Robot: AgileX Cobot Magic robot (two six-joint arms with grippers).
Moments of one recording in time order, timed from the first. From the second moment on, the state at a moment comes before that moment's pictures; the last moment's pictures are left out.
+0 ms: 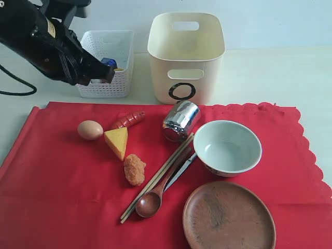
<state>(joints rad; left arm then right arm) -0.53 1.64 -1.18 0.17 0.66 -0.19 0.62 0.20 -0.01 1.21 -0.70 -0.70</state>
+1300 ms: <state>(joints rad) -0.44 1.94 -1.11 0.18 0.46 -0.37 0.62 0.20 -0.01 1.21 -0.70 -0.70</state>
